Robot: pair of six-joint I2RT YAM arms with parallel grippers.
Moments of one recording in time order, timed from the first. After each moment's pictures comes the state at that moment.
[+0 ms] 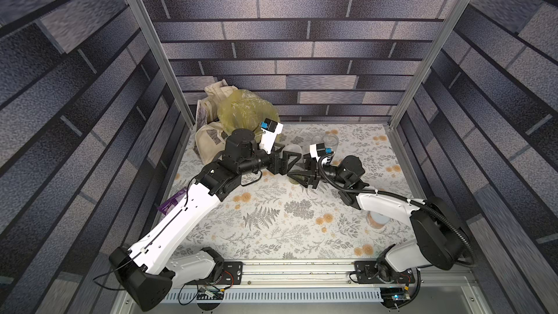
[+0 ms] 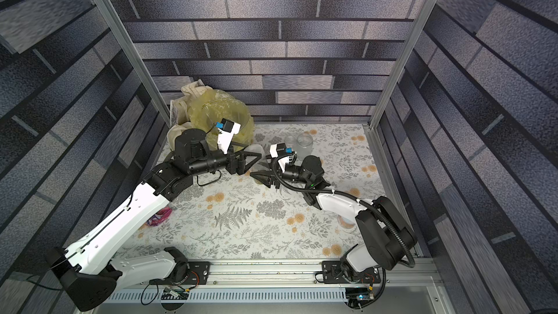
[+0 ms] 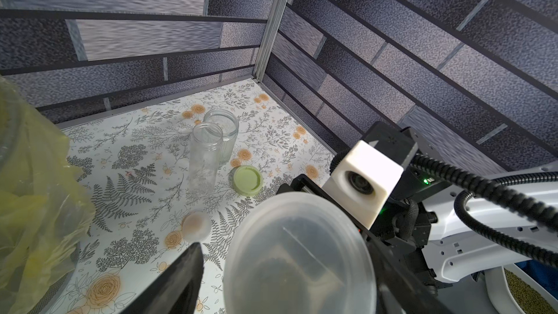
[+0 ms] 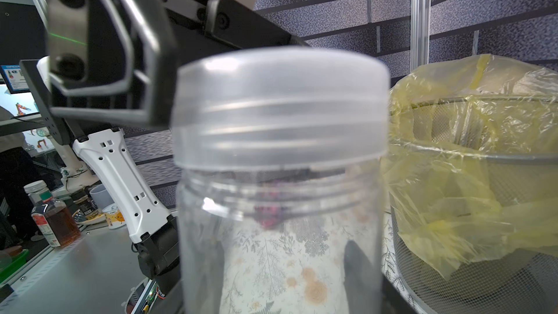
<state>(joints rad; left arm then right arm) -0.59 1.18 1.26 -0.39 0.42 -0.24 0.64 1.48 0.75 0.97 -0.86 0.34</state>
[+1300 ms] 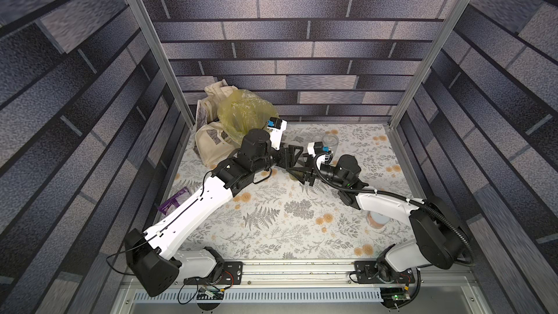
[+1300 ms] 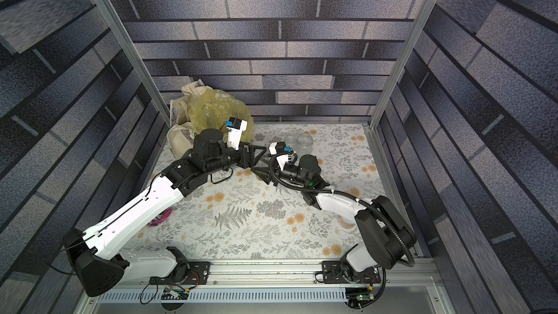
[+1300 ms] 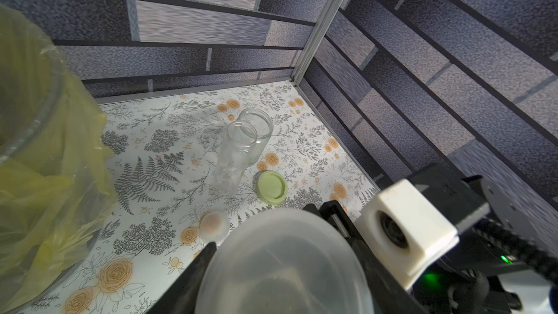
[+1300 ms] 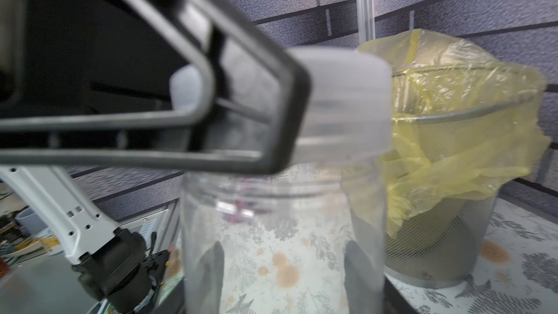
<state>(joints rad) -0.67 1.30 1.29 -0.34 0.14 -0.38 0.64 1.48 0.75 0.83 -0.64 0.25</state>
